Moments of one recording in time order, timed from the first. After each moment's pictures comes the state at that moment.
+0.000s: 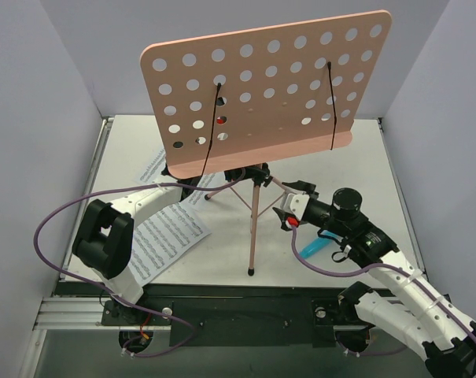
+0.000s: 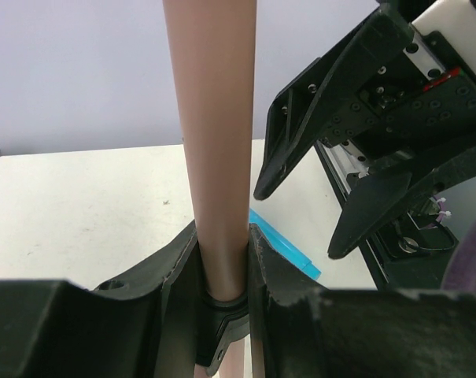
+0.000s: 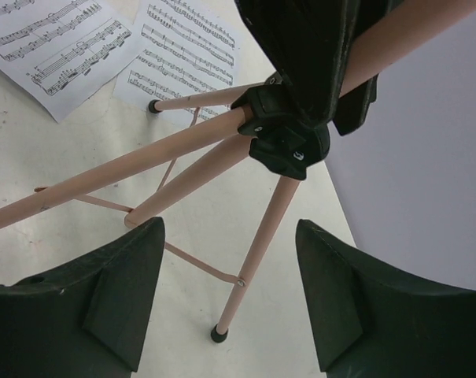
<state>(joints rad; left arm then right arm) -0.54 1.69 1.18 0.80 1.14 -0.27 0.58 0.76 0.67 -0.11 -0.37 -0.74</state>
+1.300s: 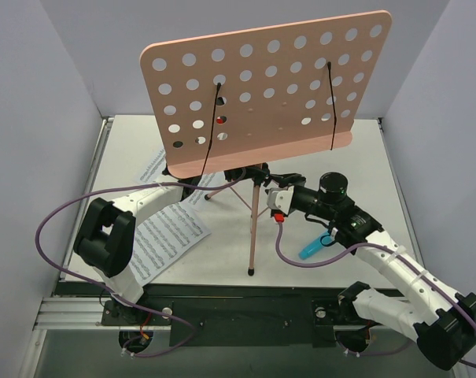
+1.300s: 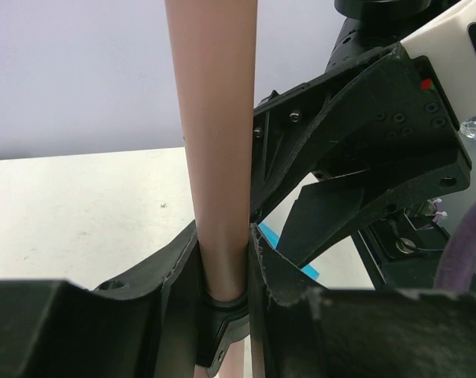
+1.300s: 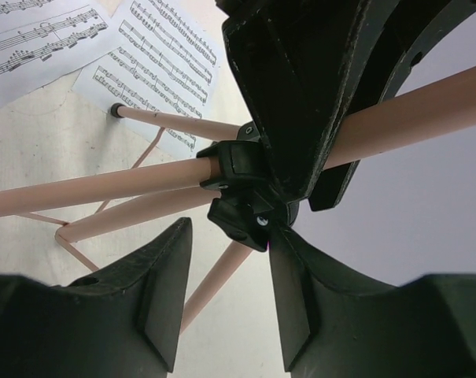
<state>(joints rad) -0.54 1.71 1.18 0.85 1.15 -0.30 0.58 0.97 0.75 0.00 -0.45 -1.00</state>
